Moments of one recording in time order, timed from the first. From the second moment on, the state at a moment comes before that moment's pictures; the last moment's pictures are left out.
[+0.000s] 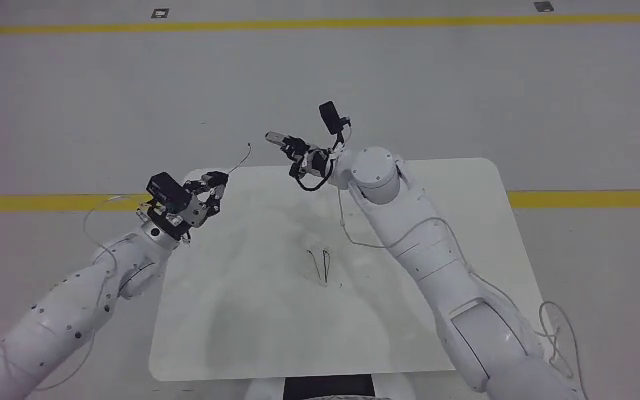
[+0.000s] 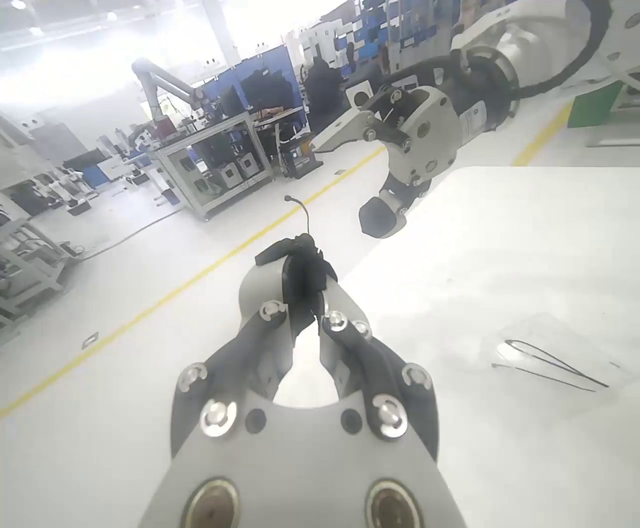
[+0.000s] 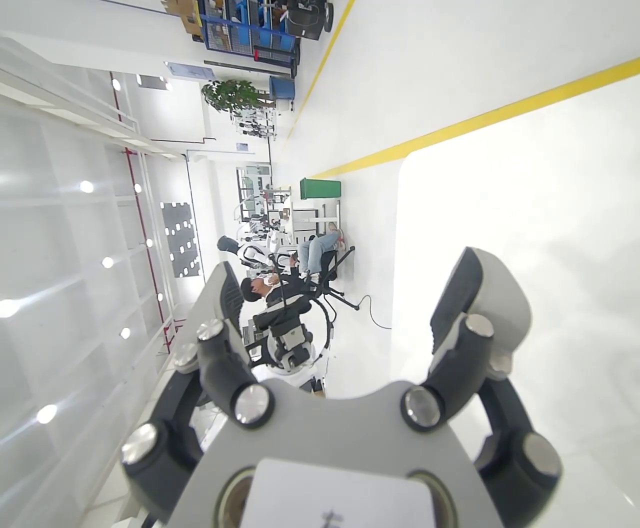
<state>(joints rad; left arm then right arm) 1.20 -0.58 -0.84 -1.55 1.01 -0.14 0.57 -0.77 -1.62 1.04 -1.03 -0.05 0.22 0.64</state>
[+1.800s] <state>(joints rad) 1.34 -0.64 -1.19 -1.61 -0.68 -0.34 -0.61 -0.76 -1.57 1.15 -0.73 0.39 -0.05 1.18</state>
